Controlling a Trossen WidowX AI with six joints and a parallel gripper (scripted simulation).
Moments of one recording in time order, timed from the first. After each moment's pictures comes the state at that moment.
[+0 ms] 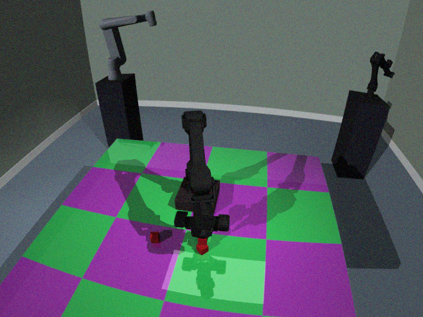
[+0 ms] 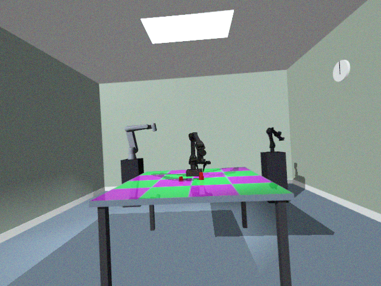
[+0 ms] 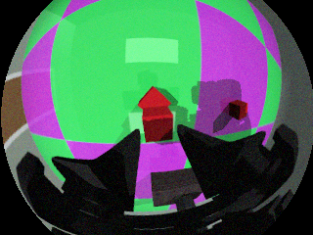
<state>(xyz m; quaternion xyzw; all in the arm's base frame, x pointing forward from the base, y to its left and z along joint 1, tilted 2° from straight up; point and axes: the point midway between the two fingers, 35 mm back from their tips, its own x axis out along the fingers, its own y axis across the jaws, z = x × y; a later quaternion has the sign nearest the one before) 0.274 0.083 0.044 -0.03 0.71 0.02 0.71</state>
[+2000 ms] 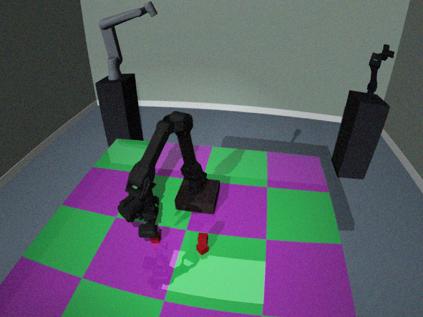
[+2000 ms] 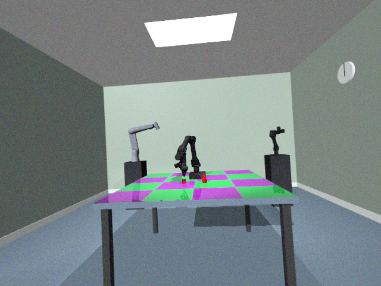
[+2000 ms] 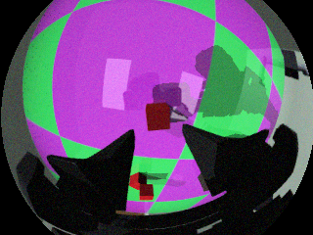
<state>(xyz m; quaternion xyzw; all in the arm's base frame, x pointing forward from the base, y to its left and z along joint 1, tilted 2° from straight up) 0.284 -0.111 0.043 0.43 0.55 -0.43 0.57</state>
